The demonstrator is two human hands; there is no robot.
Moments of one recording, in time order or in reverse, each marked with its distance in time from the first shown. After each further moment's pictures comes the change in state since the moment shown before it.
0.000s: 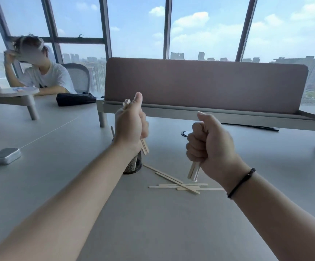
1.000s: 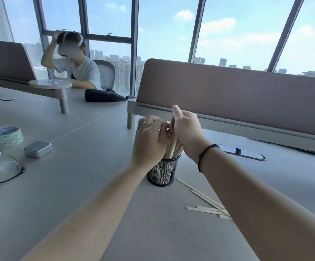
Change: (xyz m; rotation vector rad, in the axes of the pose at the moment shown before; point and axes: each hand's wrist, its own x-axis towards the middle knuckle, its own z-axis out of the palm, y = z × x) left_hand 0.061 -0.051 -0.100 1.059 0.108 0.685; right_hand 0.127 0.054 0.130 -0.647 0.081 -0.164
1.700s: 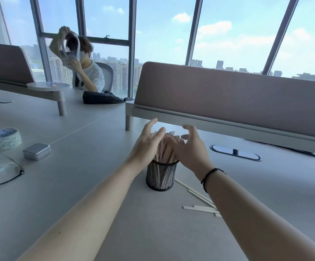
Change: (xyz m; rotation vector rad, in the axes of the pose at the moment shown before) left_hand -0.003 0.017 -0.024 -0.556 -0.377 -0.523; right_hand -0.031 0.046 -0.020 -0.310 0.027 -0.002
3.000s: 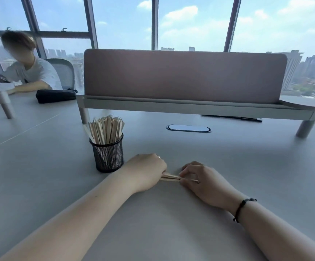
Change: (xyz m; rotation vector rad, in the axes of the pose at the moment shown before) left_hand -0.069 0.004 0.138 1.319 -0.639 0.398; right_hand -0.112 0.157 -0.145 -0.421 -0.298 -0.118
